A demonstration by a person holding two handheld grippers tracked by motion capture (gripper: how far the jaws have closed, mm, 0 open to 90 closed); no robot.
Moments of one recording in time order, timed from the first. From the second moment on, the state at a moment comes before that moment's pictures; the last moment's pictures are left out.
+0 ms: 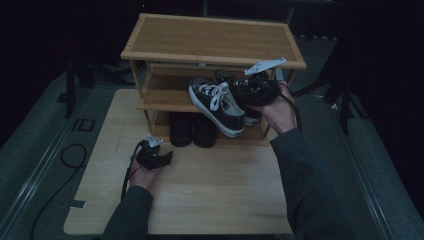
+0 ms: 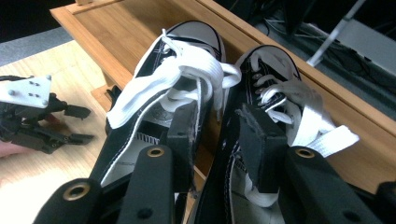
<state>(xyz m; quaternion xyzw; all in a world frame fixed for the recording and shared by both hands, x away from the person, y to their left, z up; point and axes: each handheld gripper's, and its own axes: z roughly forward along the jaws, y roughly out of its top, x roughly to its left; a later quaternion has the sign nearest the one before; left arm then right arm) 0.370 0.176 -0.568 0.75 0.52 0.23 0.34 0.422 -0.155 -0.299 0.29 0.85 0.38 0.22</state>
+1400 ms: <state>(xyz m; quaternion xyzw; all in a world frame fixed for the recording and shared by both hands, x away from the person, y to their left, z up) 0.362 0.170 -0.477 0.78 0.44 0.20 0.40 0.418 -0.195 -0.305 0.18 0.87 0.43 0.17</state>
